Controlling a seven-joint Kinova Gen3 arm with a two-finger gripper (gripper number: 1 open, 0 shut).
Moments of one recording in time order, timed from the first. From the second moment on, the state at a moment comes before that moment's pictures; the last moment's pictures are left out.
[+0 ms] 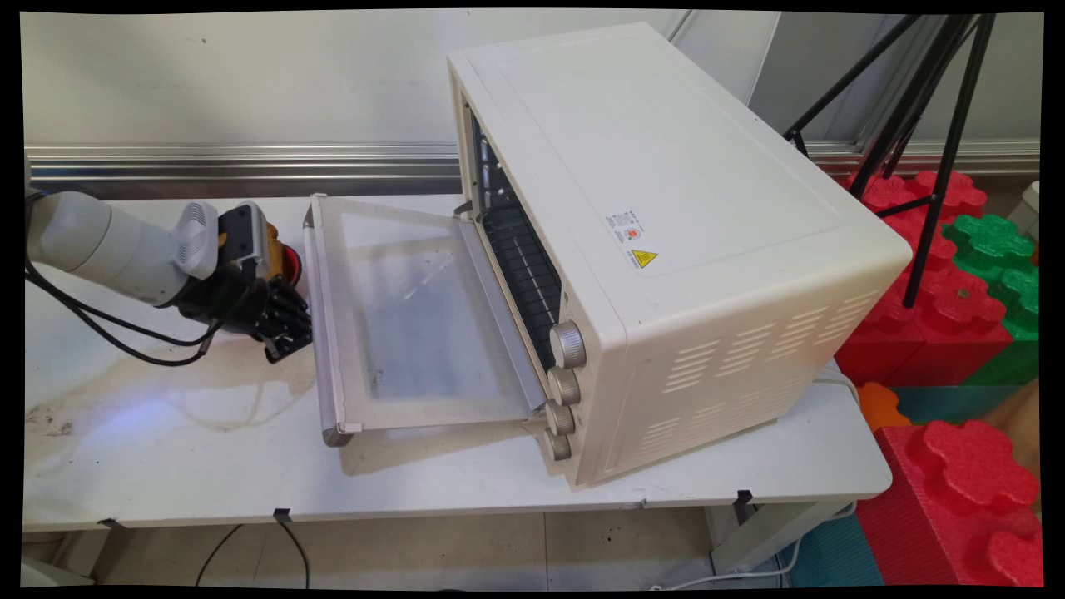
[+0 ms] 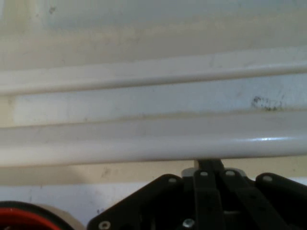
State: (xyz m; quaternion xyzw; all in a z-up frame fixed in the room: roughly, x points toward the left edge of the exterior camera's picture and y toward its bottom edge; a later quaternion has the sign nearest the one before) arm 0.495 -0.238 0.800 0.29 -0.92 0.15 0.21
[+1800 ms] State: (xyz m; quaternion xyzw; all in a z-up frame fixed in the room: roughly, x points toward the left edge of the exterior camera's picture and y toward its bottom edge) arm 0.483 -0.246 0.906 0.26 -0.86 0.23 0.36
